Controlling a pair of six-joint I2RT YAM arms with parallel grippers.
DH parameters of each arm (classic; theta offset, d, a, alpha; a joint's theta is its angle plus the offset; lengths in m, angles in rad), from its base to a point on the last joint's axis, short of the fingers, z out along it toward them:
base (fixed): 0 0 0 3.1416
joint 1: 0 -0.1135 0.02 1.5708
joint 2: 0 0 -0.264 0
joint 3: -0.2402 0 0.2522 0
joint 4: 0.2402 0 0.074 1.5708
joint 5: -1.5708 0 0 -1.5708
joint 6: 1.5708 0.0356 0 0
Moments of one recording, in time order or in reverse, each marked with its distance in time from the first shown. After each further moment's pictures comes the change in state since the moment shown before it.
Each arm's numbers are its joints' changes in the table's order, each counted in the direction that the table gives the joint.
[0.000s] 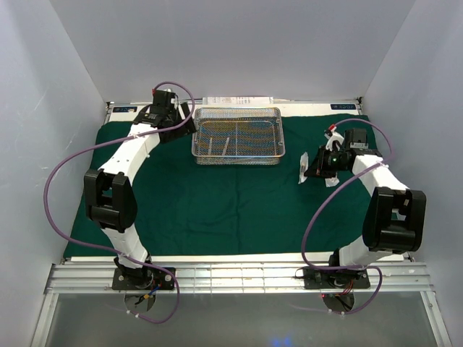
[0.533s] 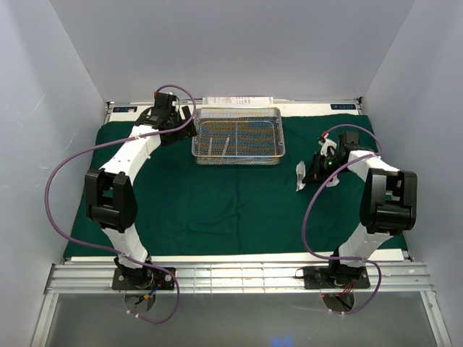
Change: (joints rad) left arm 0.005 0.000 0.041 -0.009 0.004 0.012; right arm -0.002 0.184 -0.027 0.022 0.002 -0.093
